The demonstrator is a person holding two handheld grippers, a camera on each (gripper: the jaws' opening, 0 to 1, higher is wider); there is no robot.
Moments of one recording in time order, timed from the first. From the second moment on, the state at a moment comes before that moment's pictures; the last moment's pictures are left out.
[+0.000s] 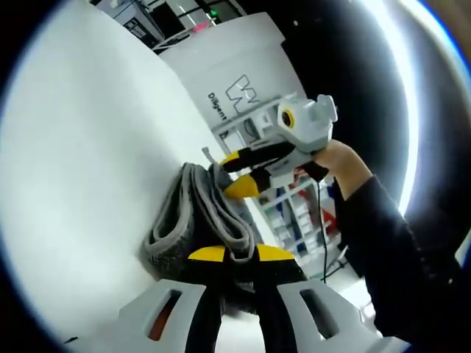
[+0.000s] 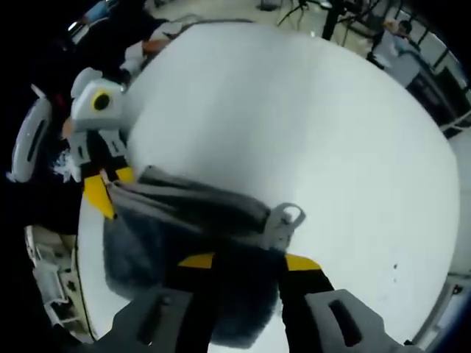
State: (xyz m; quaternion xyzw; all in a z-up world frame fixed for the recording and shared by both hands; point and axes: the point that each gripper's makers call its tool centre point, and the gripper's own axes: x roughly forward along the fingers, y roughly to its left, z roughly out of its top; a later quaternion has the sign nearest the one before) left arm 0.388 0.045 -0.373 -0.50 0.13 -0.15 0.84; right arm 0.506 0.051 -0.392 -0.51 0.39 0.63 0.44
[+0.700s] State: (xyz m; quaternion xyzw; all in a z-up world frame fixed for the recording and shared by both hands) left arm 0.386 0.044 -0.366 -0.48 0.13 -0.16 0.85; right arm 0.484 0.043 -0.393 -0.50 0.39 0.63 0.44
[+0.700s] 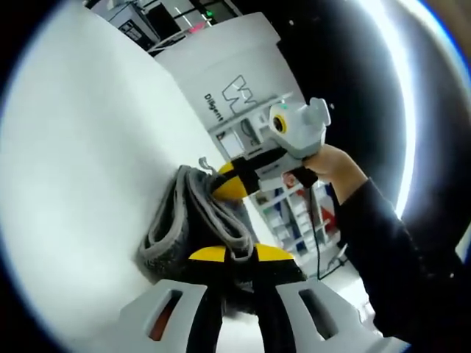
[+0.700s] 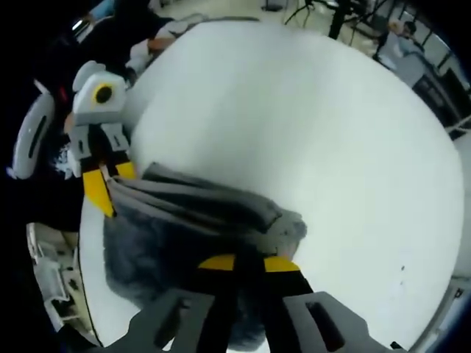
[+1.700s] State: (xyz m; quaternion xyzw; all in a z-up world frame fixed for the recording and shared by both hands) left arm 0.385 0.029 -0.309 -0.33 0.05 -0.21 0.92; right arm 0.509 0.042 -0.329 -0.44 0.33 0.66 0.52
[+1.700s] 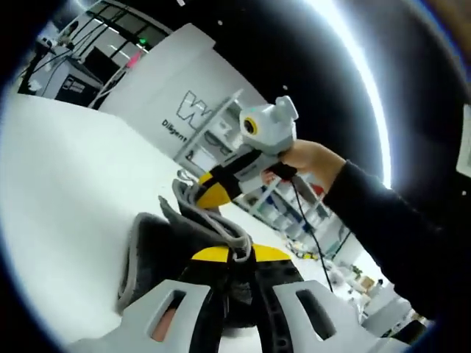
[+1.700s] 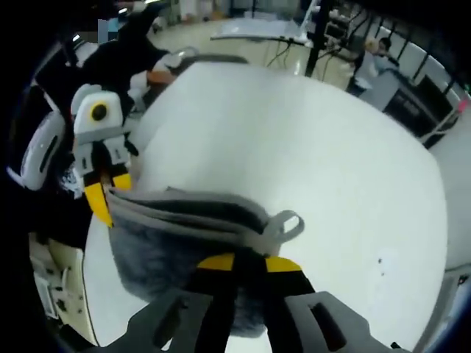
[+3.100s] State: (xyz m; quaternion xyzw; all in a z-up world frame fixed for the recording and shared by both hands) left arm 0.383 -0.022 -0.282 -0.19 0.04 -0.28 0.94; right arm 0.505 -0.012 -0.301 -0.40 0.27 0.63 0.61
